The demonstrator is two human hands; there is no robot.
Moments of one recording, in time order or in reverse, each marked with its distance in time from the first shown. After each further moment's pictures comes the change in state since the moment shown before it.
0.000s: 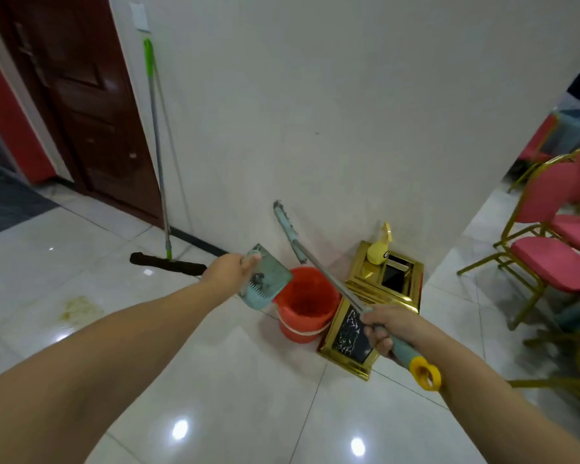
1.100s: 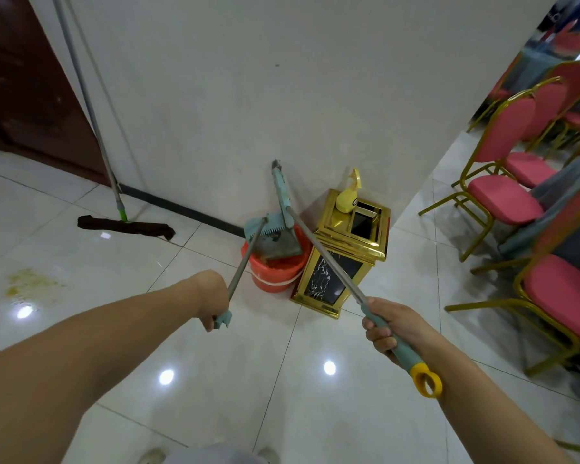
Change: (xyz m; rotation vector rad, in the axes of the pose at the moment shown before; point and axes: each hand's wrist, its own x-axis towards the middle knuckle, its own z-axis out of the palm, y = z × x) left_hand -0.006 -0.020 0.077 1.368 -0.855 0.775; right_hand -0.005 0.059 -0.040 0.248 0.131 0.090
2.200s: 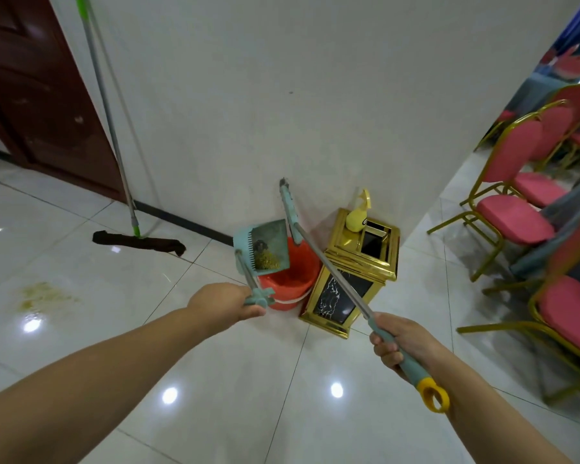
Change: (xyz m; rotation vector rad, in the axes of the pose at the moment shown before) left_hand -0.050 0.005 -0.012 -0.785 0.577 -0.361; right_hand -0.001 -0.009 0.018 -0.073 0.027 -0.015
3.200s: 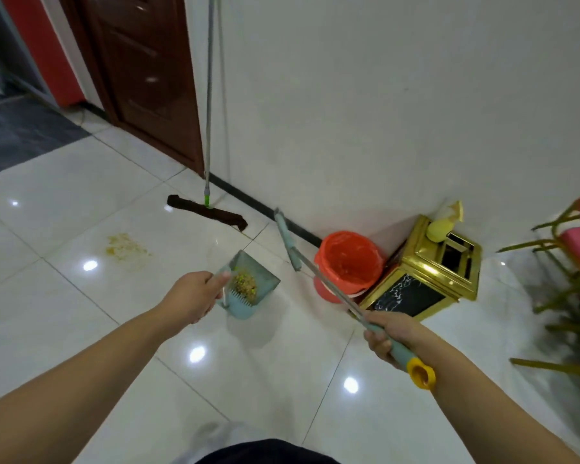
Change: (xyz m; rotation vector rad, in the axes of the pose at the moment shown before) left_hand -0.149 -0.218 0.014 -1.059 0.170 -0.588; right_hand 0.032 0.026 0.217 -0.124 -0.072 0.219
